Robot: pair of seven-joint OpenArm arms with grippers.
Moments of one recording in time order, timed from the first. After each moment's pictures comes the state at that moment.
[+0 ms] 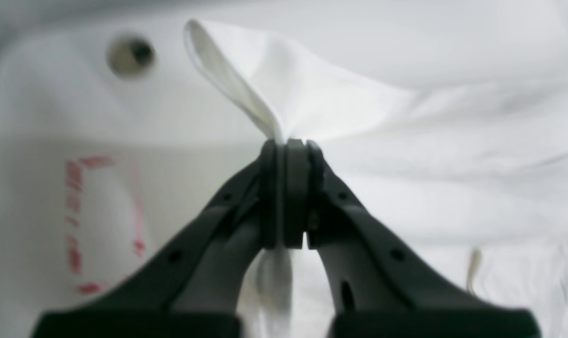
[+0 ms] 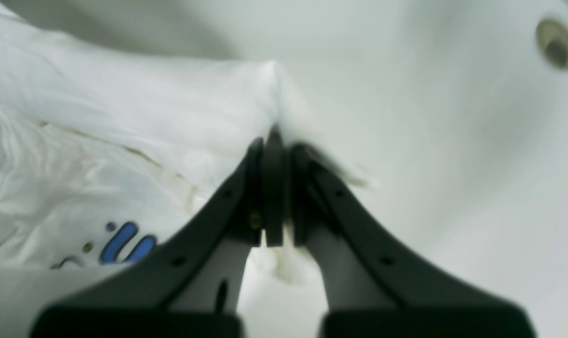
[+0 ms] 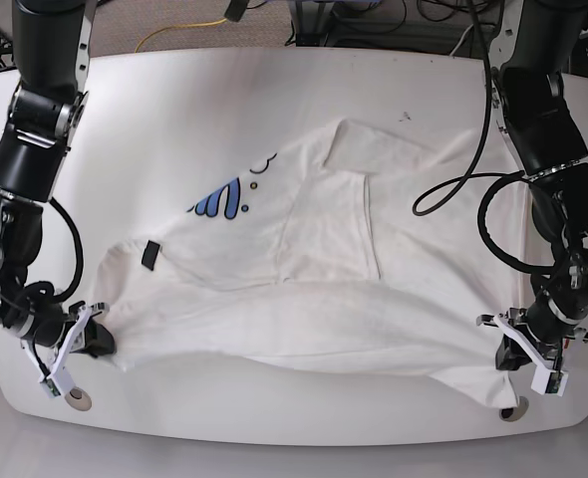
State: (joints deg) left arm -28.6 -16.6 -17.0 88.1 -21.1 -29.5 57.0; right arm 37.3 28.5 11.2 70.8 42.6 41.1 -72.4
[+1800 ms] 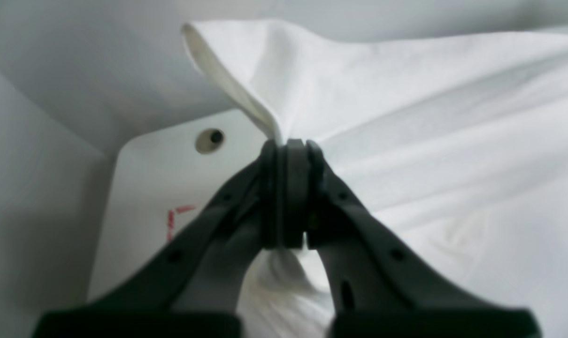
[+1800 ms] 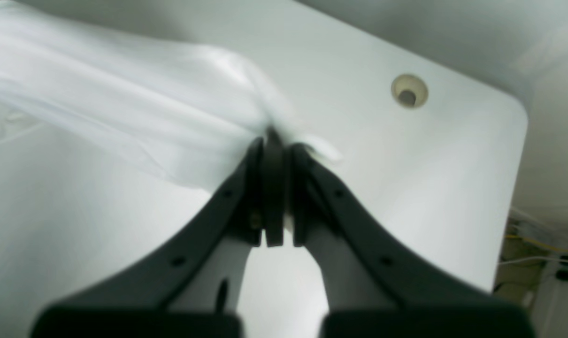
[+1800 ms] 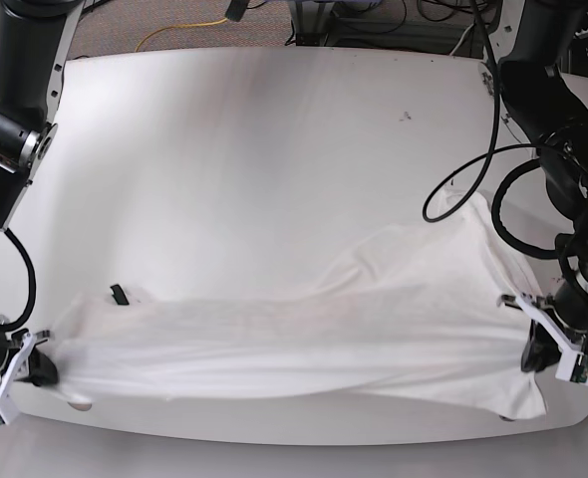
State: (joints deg) left arm -24.6 -16.2 -22.7 108.8 -24.2 -32.8 67.0; right arm 43.7 33.9 14.8 75.3 43.5 41.0 -82.5
